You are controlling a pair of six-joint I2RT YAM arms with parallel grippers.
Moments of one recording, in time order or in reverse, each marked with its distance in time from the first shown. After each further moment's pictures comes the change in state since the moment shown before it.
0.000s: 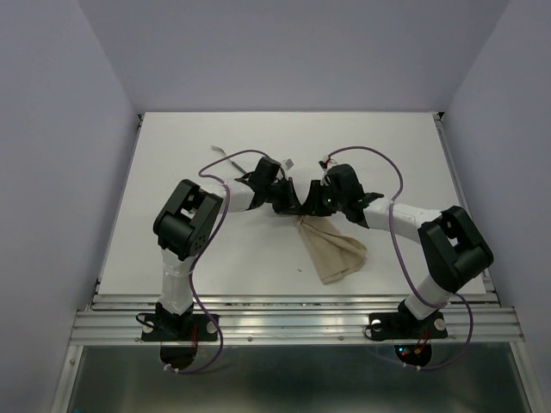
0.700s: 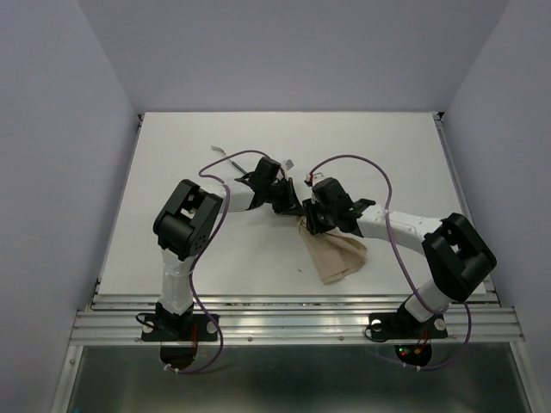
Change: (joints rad) left arm -0.001 0.000 0.000 -0.008 0.005 0.002; right arm 0.135 -0.055 0.006 -0.264 0.292 -0.224
